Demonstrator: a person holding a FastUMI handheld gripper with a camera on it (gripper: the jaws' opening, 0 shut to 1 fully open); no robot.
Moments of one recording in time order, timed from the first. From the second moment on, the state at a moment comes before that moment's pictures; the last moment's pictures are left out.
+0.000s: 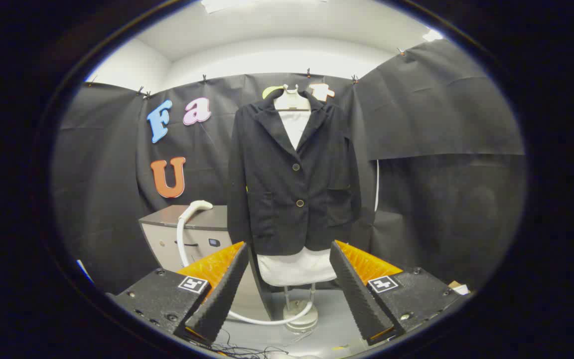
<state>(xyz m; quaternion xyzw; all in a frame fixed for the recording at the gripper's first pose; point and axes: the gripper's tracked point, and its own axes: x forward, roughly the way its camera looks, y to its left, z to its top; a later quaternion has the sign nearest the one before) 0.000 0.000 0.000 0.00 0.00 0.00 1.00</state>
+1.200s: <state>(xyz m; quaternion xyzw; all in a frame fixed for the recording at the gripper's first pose) 0.053 0.095 0.025 -0.02 0.00 0.03 1.00</state>
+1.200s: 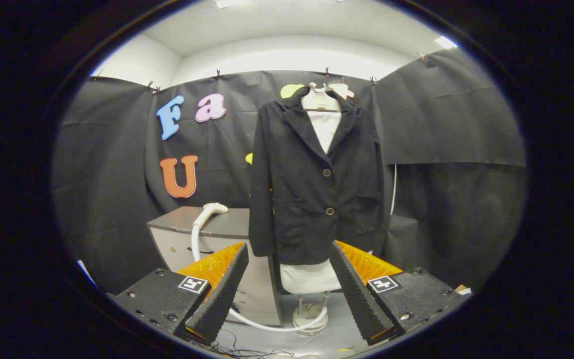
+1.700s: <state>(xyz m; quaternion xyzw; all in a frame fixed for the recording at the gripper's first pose) 0.162 0.249 0.077 -0.02 -0.02 0.11 0.99</state>
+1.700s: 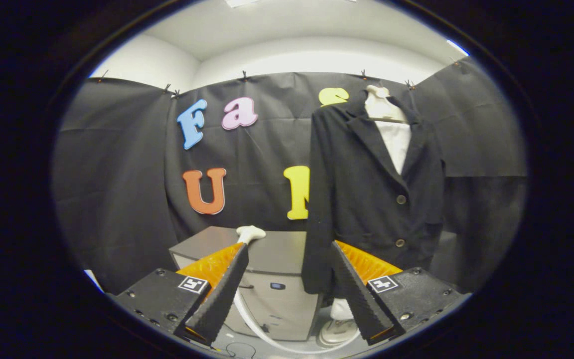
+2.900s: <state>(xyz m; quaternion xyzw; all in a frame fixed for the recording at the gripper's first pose) 0.407 0.422 -0.080 -0.07 0.19 0.11 0.97</state>
